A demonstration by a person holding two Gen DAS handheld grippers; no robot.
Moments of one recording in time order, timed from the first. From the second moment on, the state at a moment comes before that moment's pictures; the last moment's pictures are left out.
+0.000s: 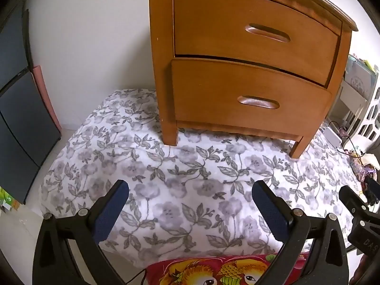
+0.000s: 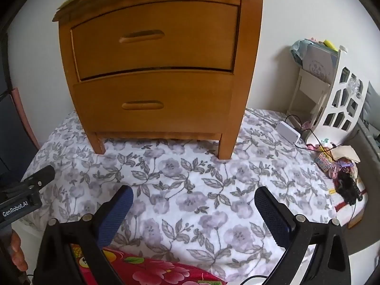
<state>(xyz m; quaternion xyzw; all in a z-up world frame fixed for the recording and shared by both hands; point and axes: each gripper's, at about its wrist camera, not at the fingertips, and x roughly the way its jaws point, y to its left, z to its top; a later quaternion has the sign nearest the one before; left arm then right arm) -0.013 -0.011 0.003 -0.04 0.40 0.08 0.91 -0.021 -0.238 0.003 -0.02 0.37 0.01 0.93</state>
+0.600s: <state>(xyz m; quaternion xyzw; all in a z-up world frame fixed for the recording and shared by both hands) -0.013 -0.023 0.021 -0.05 0.39 0.13 0.91 -0.012 -0.242 -0.006 -0.03 0.39 0.07 0.92</state>
